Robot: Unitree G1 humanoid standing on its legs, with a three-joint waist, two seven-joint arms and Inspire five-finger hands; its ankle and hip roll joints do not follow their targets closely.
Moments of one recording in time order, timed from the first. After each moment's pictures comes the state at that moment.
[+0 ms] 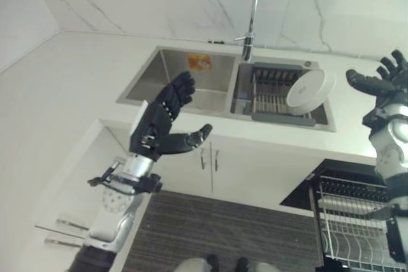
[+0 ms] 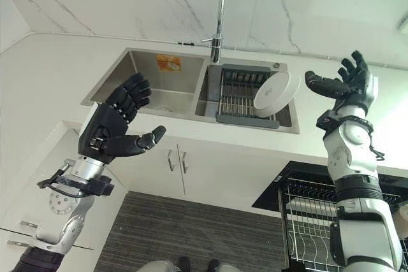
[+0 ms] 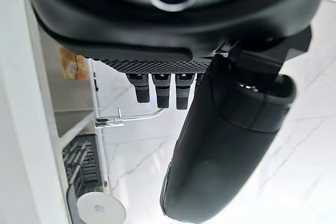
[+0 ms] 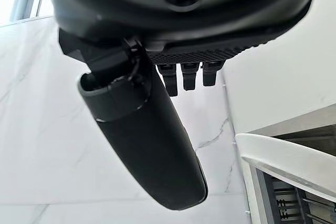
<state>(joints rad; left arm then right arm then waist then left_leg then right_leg) -0.08 0.54 -0.14 -0.14 -0.47 -0.31 -0.08 -0.67 -0.77 -0.01 0.64 0.76 -0.06 -0.27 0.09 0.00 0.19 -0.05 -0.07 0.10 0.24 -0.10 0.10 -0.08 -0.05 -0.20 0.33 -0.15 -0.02</state>
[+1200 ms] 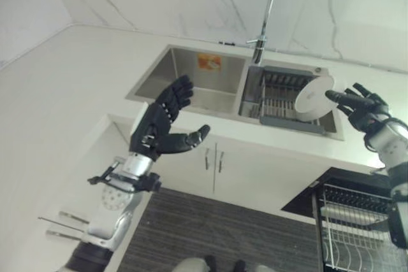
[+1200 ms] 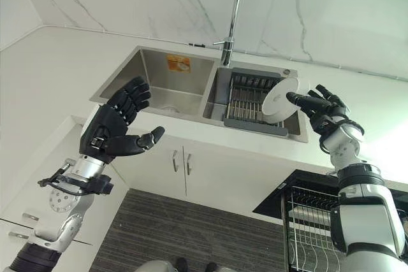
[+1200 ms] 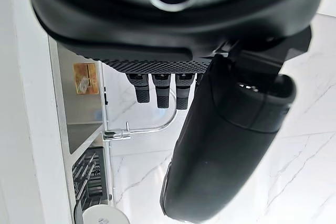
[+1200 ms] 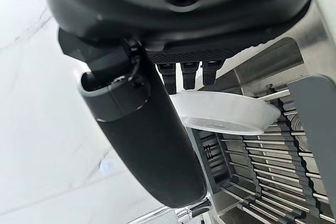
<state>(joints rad) -0.10 0.58 -0.18 -0.12 -0.51 -0.31 -0.05 -0.80 -0.79 0.07 0.90 1.01 0.22 -0.06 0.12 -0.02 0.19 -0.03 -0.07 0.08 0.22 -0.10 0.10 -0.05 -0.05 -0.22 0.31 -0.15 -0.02</state>
